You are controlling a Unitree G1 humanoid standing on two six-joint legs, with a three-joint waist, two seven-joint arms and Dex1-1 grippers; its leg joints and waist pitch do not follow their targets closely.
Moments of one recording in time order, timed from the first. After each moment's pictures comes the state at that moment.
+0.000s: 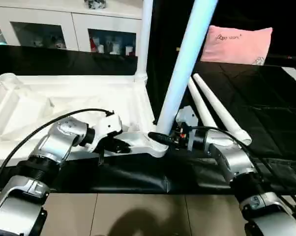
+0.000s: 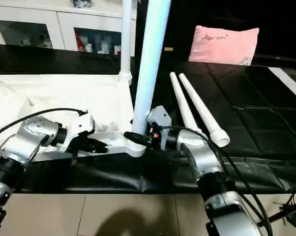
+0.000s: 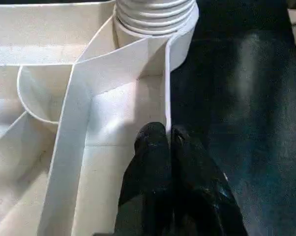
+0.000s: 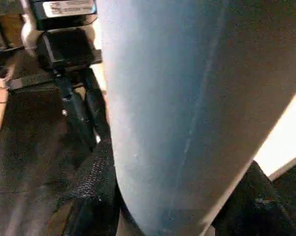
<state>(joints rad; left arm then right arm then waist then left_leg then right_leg) -0.63 0.52 -0.33 0.57 0.05 0.12 -1.33 -0.54 -0.22 0.19 0.63 0.18 -0.02 1.07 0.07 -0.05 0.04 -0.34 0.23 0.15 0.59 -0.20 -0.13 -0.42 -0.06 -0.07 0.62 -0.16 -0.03</state>
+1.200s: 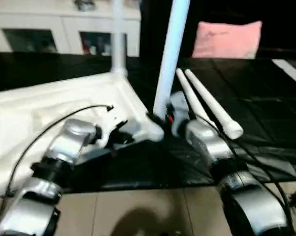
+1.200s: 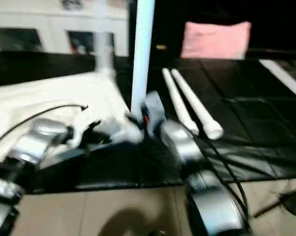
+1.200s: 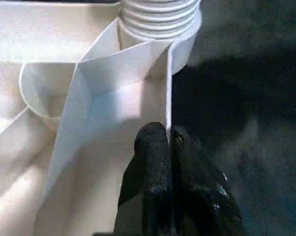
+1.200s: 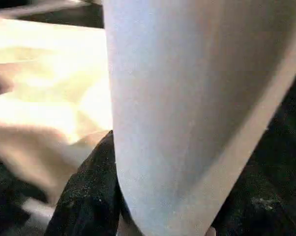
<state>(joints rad) -0.62 0.38 -0.21 0.50 0.06 0.42 -1.00 -0.79 -0.04 0.09 0.97 0.12 0.00 0.50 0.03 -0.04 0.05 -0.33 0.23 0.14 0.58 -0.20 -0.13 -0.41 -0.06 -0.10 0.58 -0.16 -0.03</state>
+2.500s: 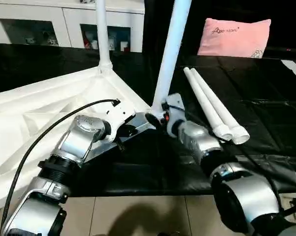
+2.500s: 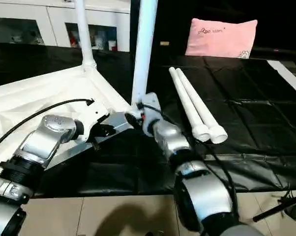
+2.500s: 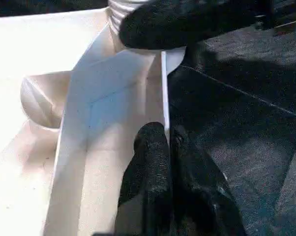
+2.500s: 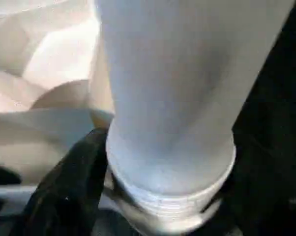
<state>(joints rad) -0.64 0.36 -0.26 0.43 0.11 0.48 -0.87 -0.86 0.00 0.01 1.17 0.08 -0.02 0.43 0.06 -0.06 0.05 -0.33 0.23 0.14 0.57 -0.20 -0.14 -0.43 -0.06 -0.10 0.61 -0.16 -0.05</state>
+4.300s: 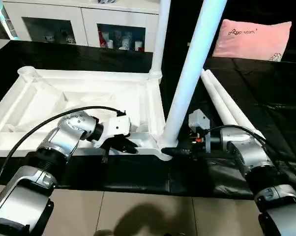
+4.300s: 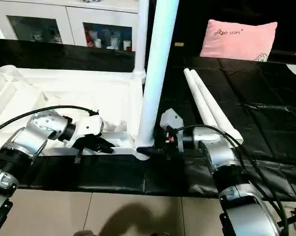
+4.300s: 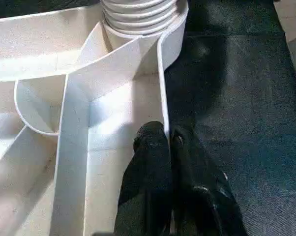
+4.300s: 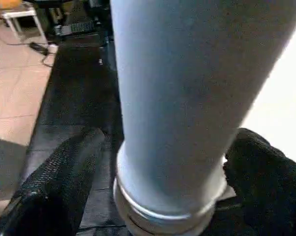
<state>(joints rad) -0.72 0.48 -0.39 0.67 0.08 -0.07 -1.37 -0.60 -0.33 0.18 0.72 0.15 -0.05 1.30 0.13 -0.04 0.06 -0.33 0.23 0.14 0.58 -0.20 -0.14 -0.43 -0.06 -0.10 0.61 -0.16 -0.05</state>
